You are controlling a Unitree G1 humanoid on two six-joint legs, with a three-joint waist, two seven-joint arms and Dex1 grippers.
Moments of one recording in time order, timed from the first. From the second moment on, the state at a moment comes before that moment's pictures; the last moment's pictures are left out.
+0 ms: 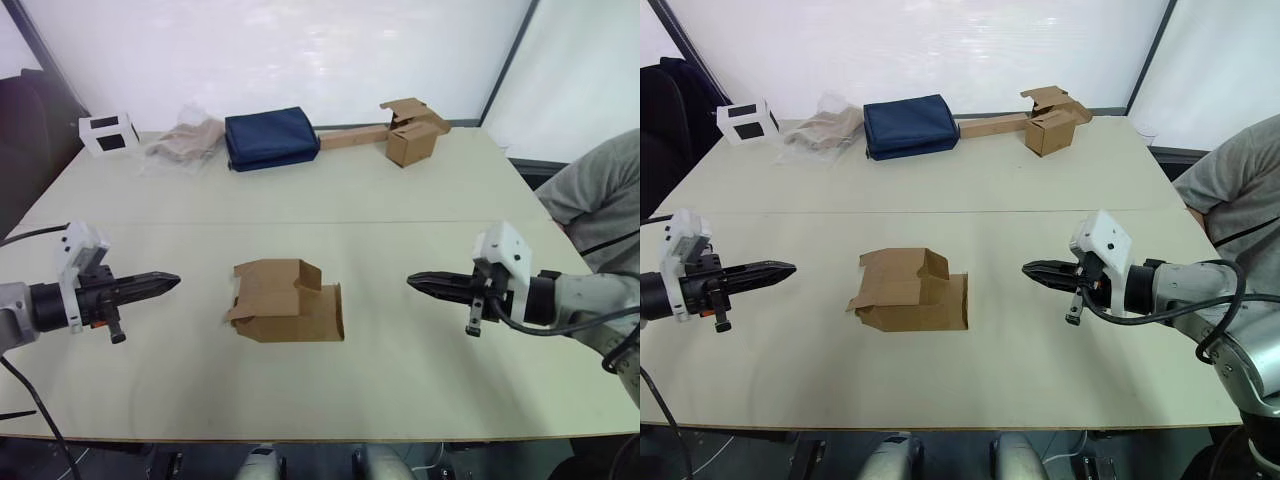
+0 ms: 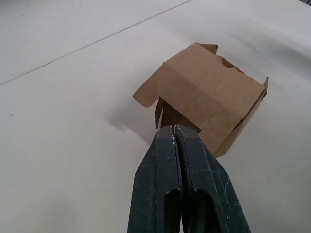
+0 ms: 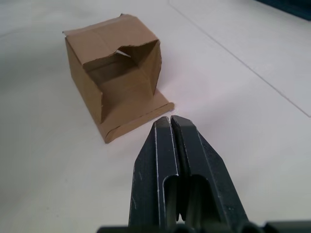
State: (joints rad) left arm -0.09 1.02 0.47 -0.20 -0.73 0.73 -1.09; right arm -0.24 -0.95 -0.21 -0.56 0.72 0.76 0.82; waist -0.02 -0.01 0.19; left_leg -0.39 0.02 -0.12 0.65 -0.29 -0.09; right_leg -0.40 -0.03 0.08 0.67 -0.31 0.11
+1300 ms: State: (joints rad) left arm -0.49 0.79 0.29 0.15 -0.96 1.37 -0.94; right arm -0.21 -0.92 -0.21 -0.64 0.73 0.80 0.73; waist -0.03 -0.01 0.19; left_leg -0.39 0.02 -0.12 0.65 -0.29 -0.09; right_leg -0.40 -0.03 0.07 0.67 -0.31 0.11
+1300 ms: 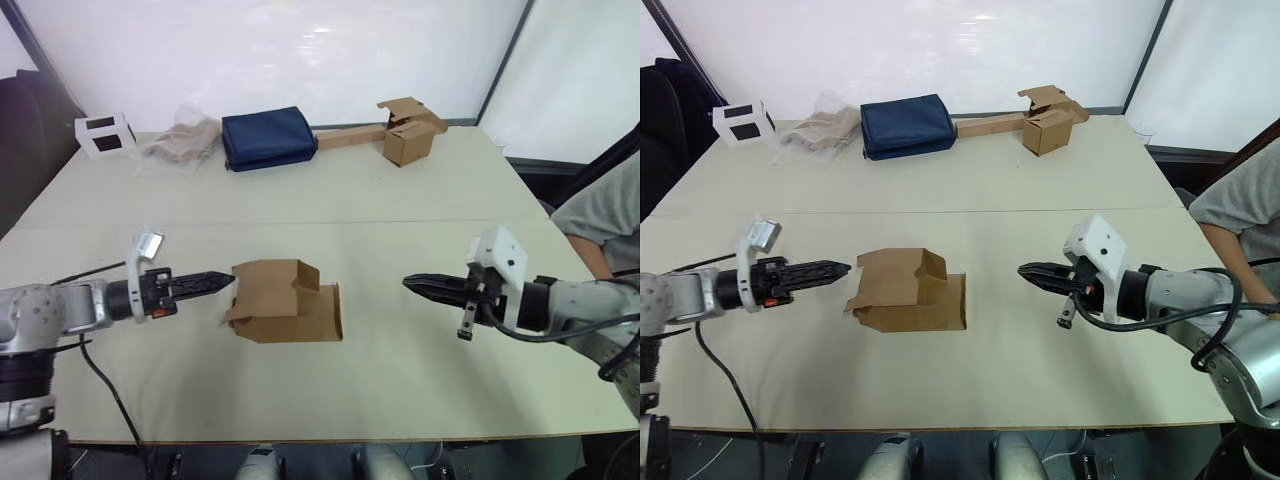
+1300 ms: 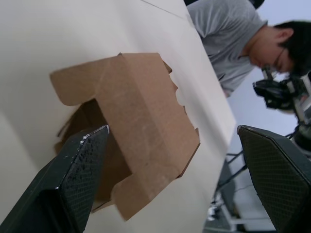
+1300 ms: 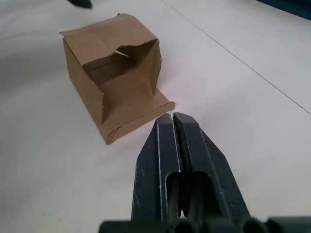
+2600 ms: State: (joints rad) left arm -0.57 0.58 0.23 0.24 -0.95 1.42 -0.86; right arm -0.17 -0.92 -0.25 -0.70 0.77 0.84 0.65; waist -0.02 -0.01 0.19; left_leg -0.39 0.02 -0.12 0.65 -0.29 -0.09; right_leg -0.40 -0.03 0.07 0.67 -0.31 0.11
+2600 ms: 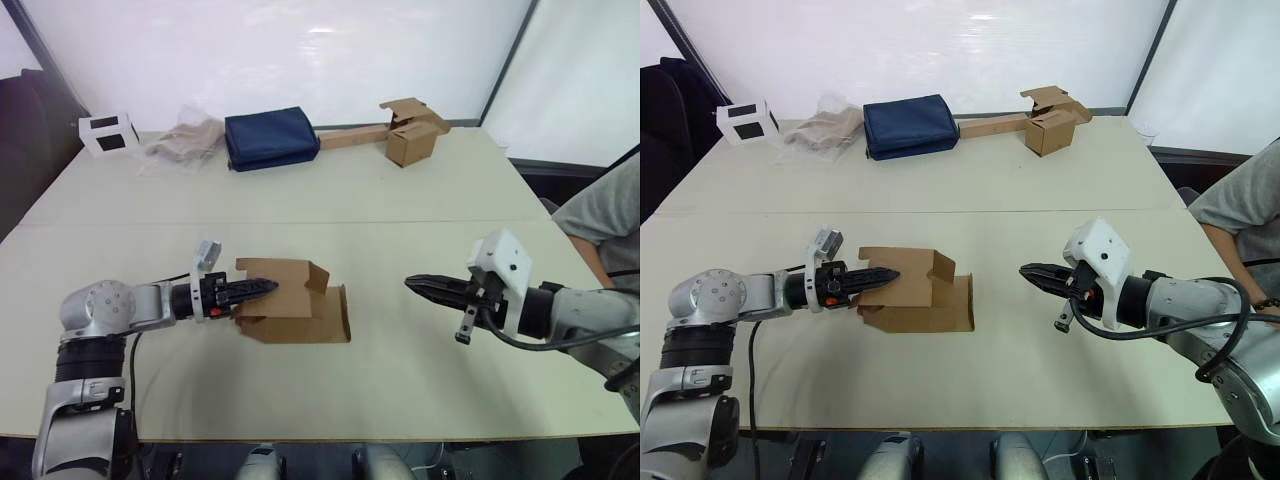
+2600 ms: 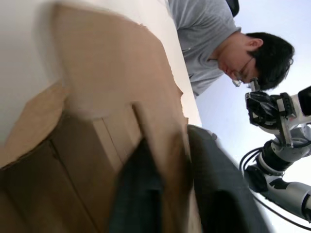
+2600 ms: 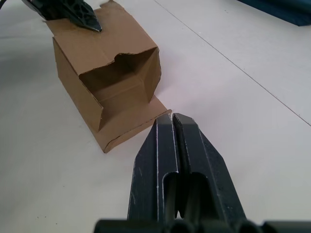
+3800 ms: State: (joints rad) left arm -0.55 0.60 0.17 -0.11 -0.86 0.89 -1.02; right arm -0.57 -0.48 0.03 -0.47 0.57 0.80 0.34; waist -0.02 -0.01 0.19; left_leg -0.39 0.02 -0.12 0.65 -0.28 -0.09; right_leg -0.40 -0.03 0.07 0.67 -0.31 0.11
